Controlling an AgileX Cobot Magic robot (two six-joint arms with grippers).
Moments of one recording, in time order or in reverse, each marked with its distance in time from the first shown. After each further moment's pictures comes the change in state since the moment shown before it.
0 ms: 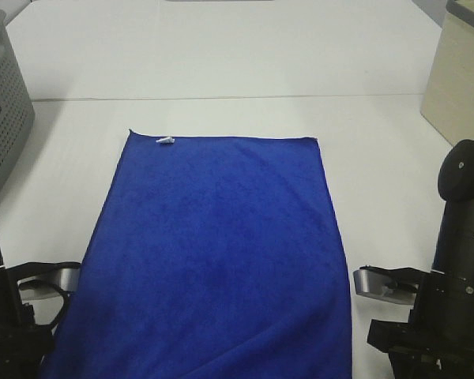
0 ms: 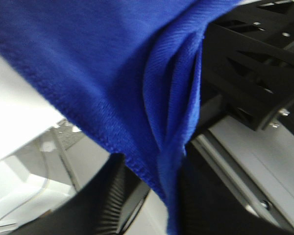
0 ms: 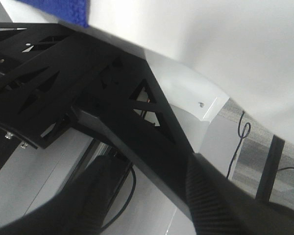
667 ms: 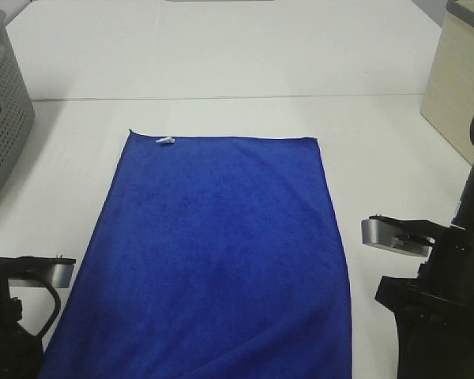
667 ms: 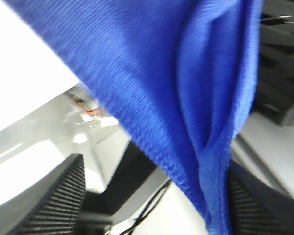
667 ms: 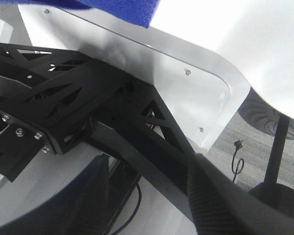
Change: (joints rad) left arm -0.094 -0.141 0.001 0.136 0.016 -0.193; right arm 0.000 -0.239 -0.023 0.003 0.055 0.049
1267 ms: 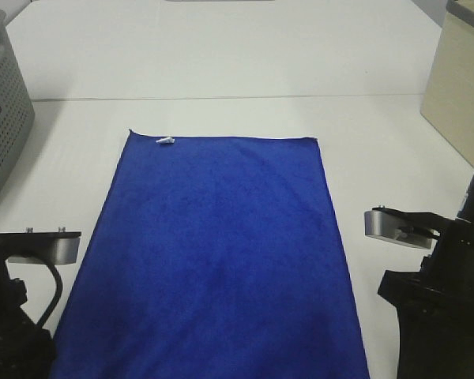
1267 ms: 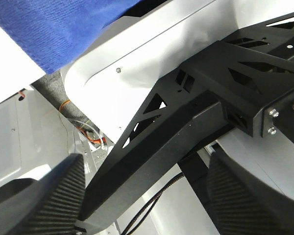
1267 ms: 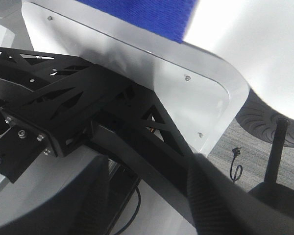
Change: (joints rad) left arm -0.104 -0.196 0.001 -0.066 0.006 -0.100; right arm 0.000 -0.031 -0.001 0.000 0.001 0.003
